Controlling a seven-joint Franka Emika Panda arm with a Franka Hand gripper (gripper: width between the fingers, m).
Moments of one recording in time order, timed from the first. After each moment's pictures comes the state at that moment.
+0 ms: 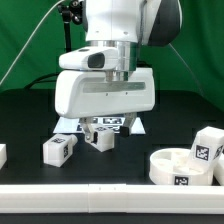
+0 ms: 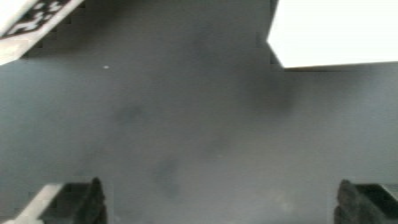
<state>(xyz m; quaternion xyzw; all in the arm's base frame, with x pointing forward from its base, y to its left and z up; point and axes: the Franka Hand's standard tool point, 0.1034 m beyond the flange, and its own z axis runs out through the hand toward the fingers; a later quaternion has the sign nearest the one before) 0.515 -0.016 0.037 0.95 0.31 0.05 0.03</state>
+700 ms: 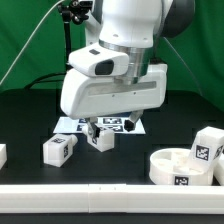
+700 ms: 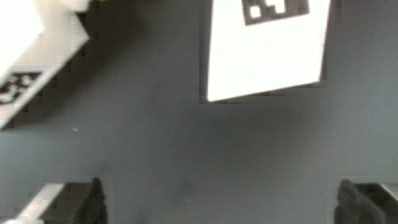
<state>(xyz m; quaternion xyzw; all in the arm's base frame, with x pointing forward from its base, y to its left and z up) 0.504 -0.016 0.046 0.96 0.26 -0.09 0.04</state>
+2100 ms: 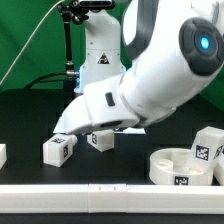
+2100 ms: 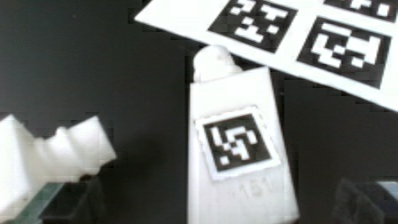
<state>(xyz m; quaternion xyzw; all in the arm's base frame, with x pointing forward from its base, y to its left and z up) 0.470 -0.024 0.028 0.85 0.19 -0.47 0.11</state>
